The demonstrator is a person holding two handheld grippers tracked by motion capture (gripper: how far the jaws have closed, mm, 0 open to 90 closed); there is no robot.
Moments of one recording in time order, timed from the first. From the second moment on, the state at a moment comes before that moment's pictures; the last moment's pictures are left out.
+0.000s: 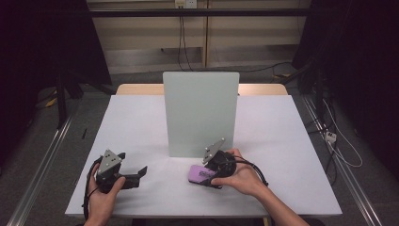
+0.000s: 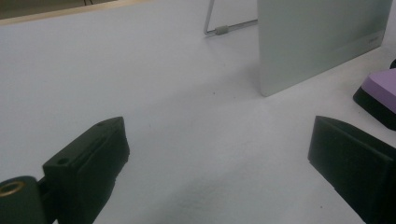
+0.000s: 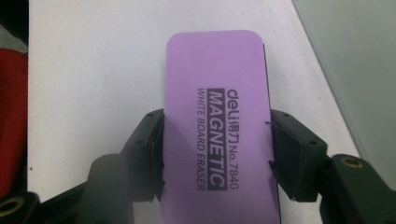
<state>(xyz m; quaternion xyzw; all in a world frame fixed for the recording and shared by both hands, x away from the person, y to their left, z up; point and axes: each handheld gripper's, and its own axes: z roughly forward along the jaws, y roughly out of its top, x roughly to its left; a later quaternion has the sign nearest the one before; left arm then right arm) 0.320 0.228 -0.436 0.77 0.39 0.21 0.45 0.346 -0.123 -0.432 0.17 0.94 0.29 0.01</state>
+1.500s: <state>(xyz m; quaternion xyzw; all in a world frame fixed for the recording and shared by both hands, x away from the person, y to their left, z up) 0.327 0.223 -0.436 0.77 0.40 0.20 0.46 0.335 -0.196 -0.417 0.35 0.84 0.41 0.09</state>
